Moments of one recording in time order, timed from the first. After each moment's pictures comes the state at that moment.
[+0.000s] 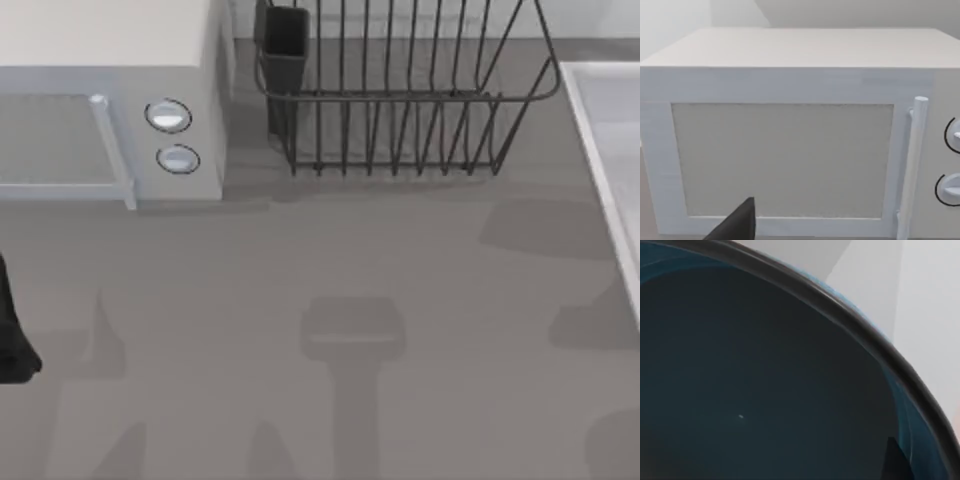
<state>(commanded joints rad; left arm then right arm) 0.00 0.00 0.00 0.00 0.00 0.00 -0.53 1.72 0.57 1.14 -0.50 0.02</state>
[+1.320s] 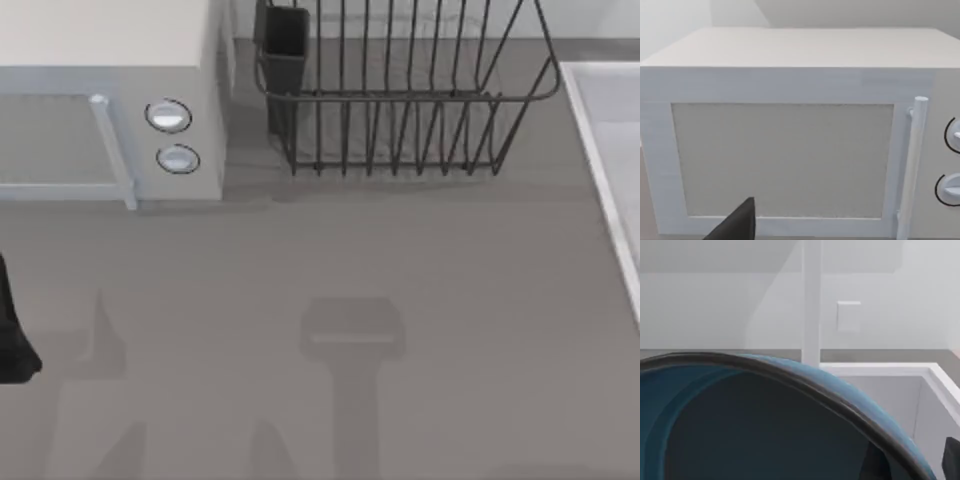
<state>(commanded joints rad) 0.00 0.00 0.00 0.00 0.00 0.00 -0.53 2.22 0.49 1.73 -0.49 0.01</state>
